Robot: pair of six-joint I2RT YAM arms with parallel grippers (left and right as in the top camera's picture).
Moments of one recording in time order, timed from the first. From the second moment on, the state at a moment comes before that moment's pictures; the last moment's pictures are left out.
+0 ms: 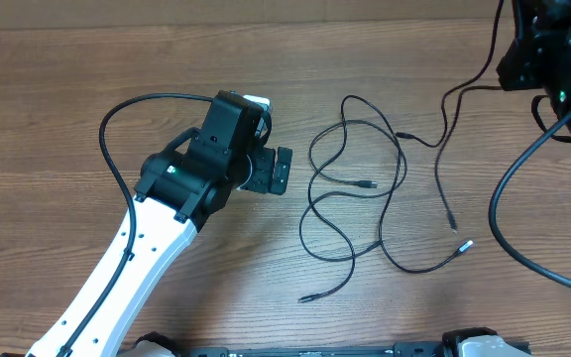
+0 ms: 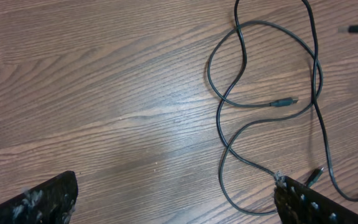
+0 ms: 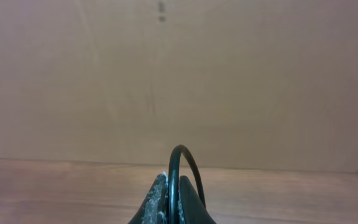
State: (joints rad) left arm -0.50 1.39 1.35 -0.92 -0.04 -0.25; right arm 0.12 1.33 2.04 -0.93 0.01 0.08
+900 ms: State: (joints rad) left arm -0.50 1.39 1.35 -0.92 -0.04 -0.25; right arm -0.13 1.34 2.04 -1.00 0.77 0.07
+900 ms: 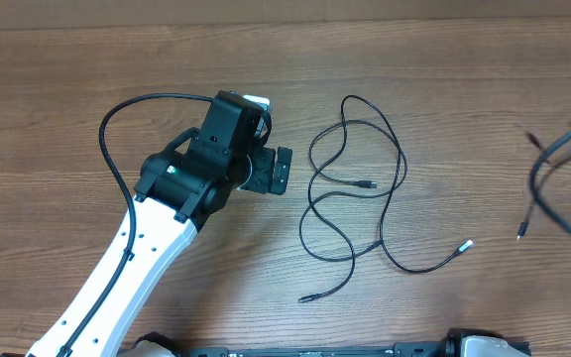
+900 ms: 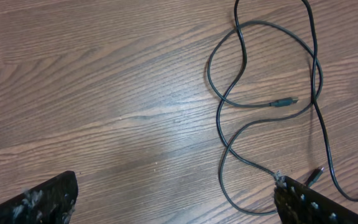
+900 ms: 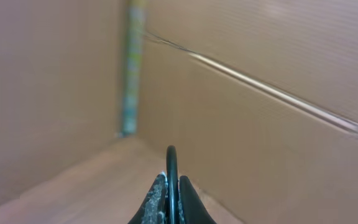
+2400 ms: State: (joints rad) left arm -0.50 1.39 1.35 -0.92 -0.04 -0.25; right arm -1.13 2.01 2.02 -1.14 -0.15 0.28
